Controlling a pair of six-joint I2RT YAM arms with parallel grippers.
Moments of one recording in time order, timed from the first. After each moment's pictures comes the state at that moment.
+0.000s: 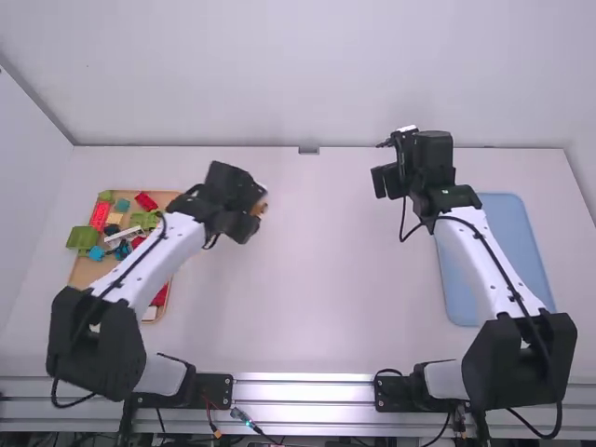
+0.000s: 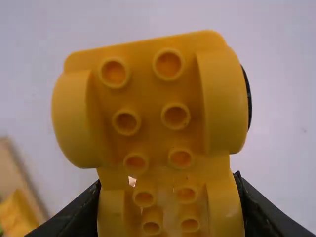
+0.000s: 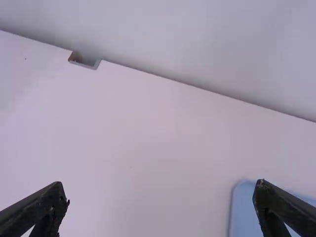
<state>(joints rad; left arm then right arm) -0.27 1.52 1.11 -0.65 0.01 0.37 0.14 1.50 1.21 -0.40 -0.02 -0.21</state>
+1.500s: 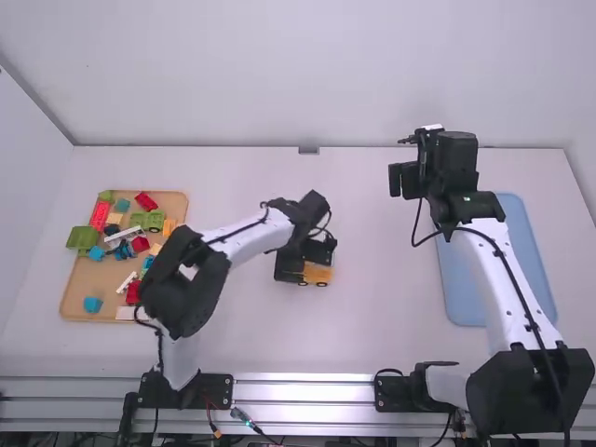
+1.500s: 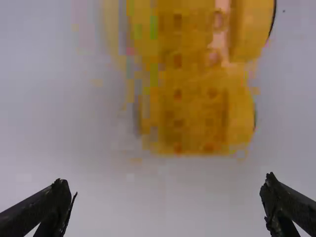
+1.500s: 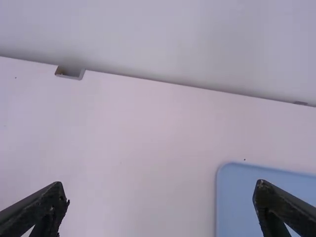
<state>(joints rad) -0.60 1.93 1.34 -0.86 -0.03 1.01 0.08 1.39 1.22 -0.48 -0.01 -0.14</state>
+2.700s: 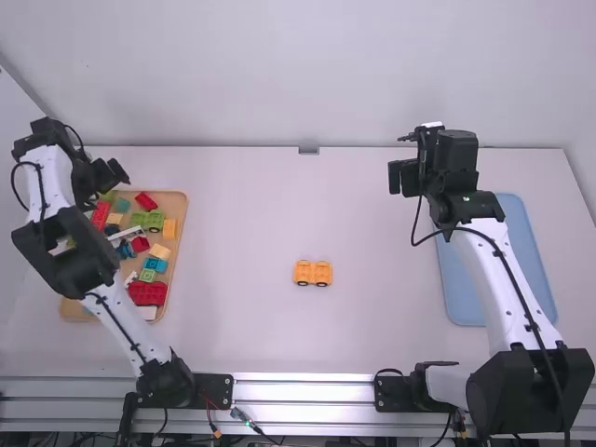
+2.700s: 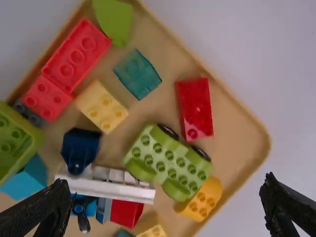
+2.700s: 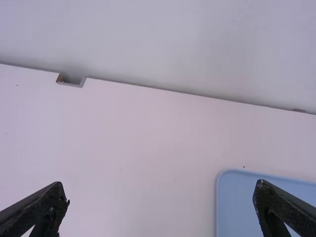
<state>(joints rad) 0.59 2.26 2.16 -1.22 0.13 -0.20 0.08 1.39 1.22 -0.45 -0.02 -0.14</state>
